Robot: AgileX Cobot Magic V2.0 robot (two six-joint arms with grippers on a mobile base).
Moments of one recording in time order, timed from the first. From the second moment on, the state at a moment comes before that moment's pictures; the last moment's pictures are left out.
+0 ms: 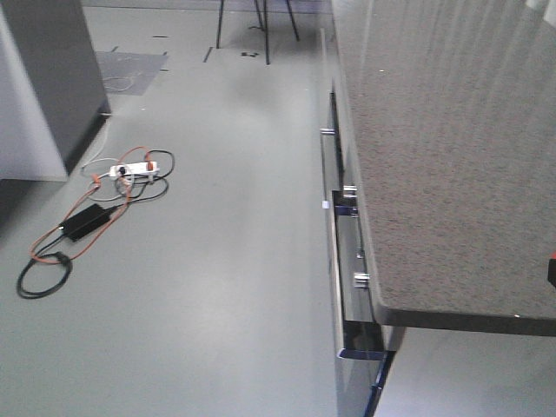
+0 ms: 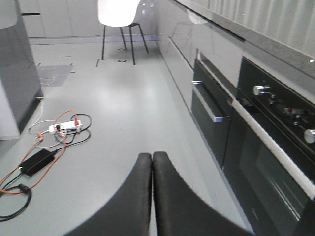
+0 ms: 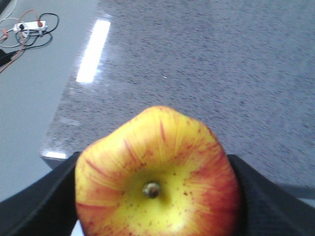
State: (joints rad) left arm -0.14 -0.01 0.03 0.02 0.26 -0.11; right arm -0.13 0.72 -0.65 0.22 0.66 -0.21
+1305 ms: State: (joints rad) left arm -0.14 -0.01 0.03 0.02 0.26 -0.11; right arm -0.13 0.72 -0.65 0.22 0.67 -0.21
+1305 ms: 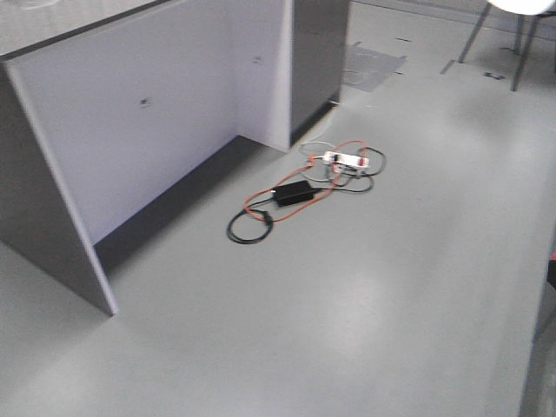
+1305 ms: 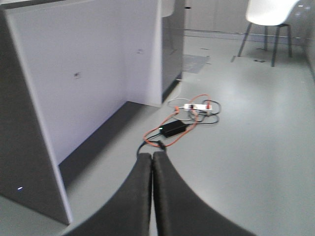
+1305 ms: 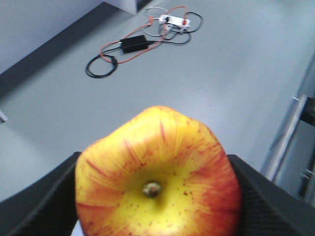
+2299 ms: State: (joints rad) left arm -0.14 -0.01 0.03 0.02 0.26 -0.11; right arm -0.13 0.72 -0.65 0.22 0.67 -0.21
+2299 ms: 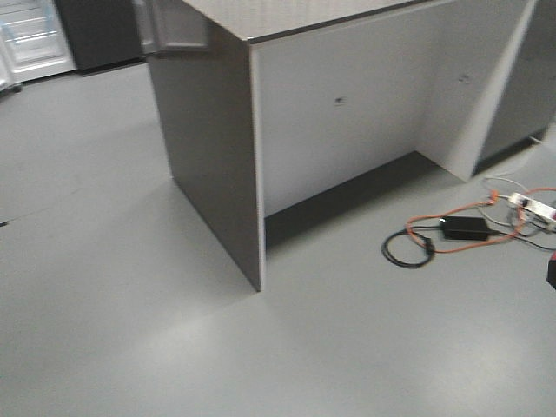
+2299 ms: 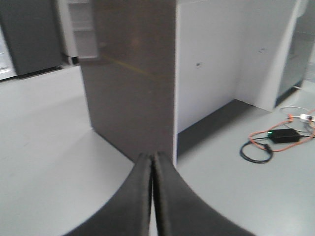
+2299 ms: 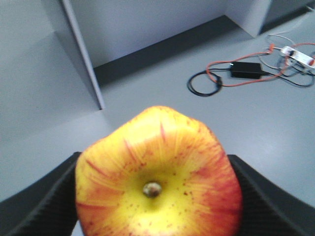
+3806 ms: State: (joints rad) left arm -0.14 -0.01 0.03 0.02 0.26 -0.11; right arm -0.13 0.72 -0.65 0.22 0.67 -0.21
